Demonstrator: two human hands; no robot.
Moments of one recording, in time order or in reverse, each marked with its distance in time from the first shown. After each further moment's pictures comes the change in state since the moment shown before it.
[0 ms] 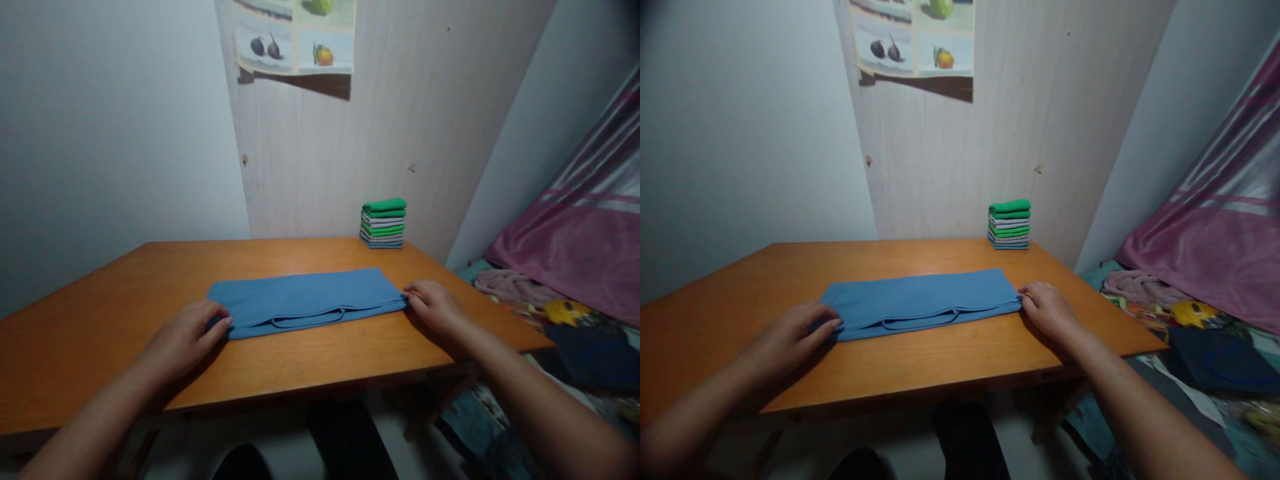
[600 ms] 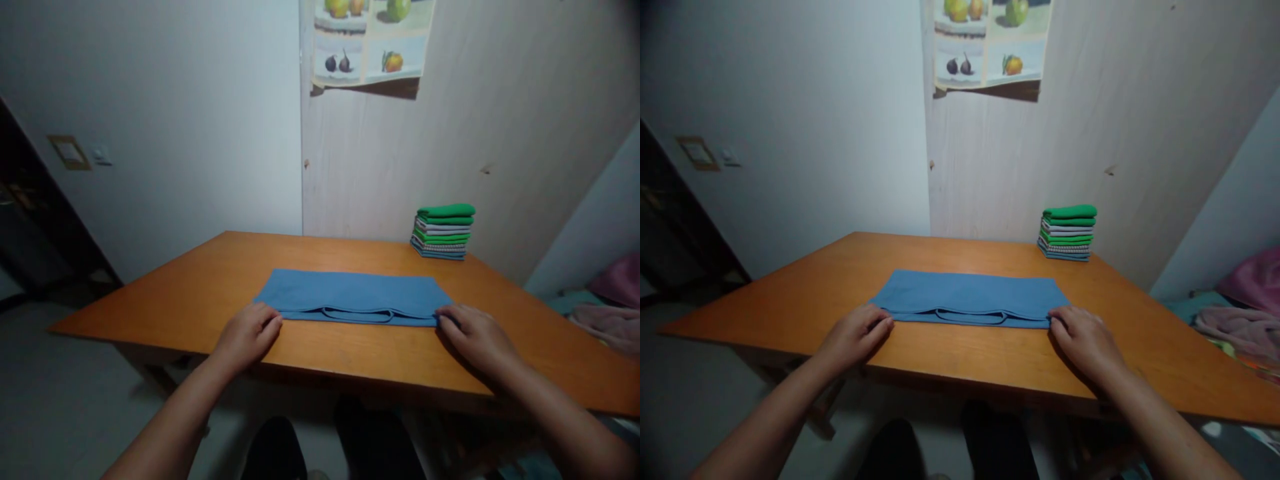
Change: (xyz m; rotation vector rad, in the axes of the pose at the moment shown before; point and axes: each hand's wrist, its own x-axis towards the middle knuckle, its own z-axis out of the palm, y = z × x) left_hand -0.049 0.024 0.014 0.004 0.117 -0.107; right_hand -0.007 -0.033 0.029 0.060 0.000 -0.135
